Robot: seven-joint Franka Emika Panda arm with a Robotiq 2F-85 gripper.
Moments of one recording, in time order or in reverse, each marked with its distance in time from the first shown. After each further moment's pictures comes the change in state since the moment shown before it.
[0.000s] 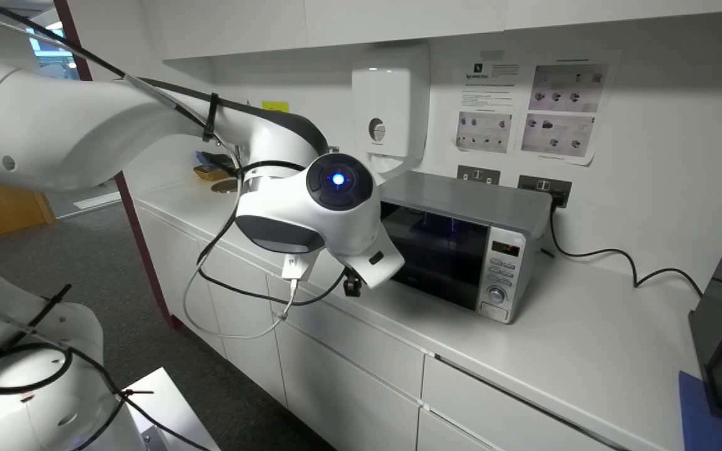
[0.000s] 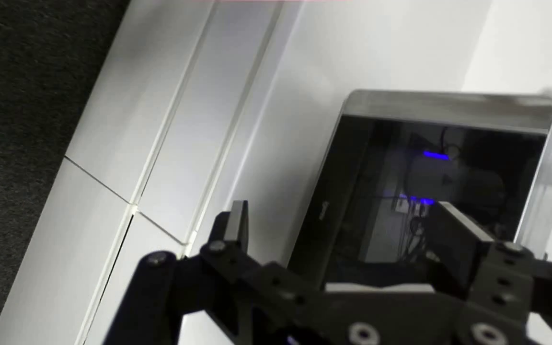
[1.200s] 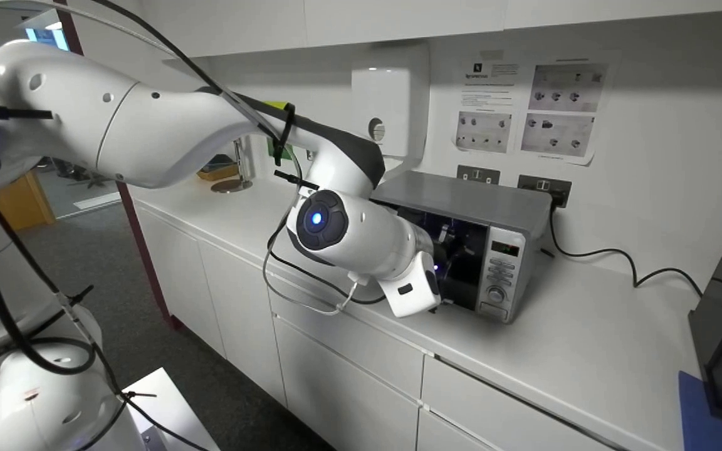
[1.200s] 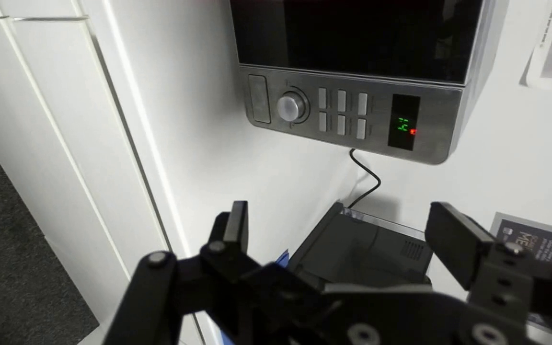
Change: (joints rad) arm 0.033 0.243 0.004 0.124 0.573 0.670 -0.046
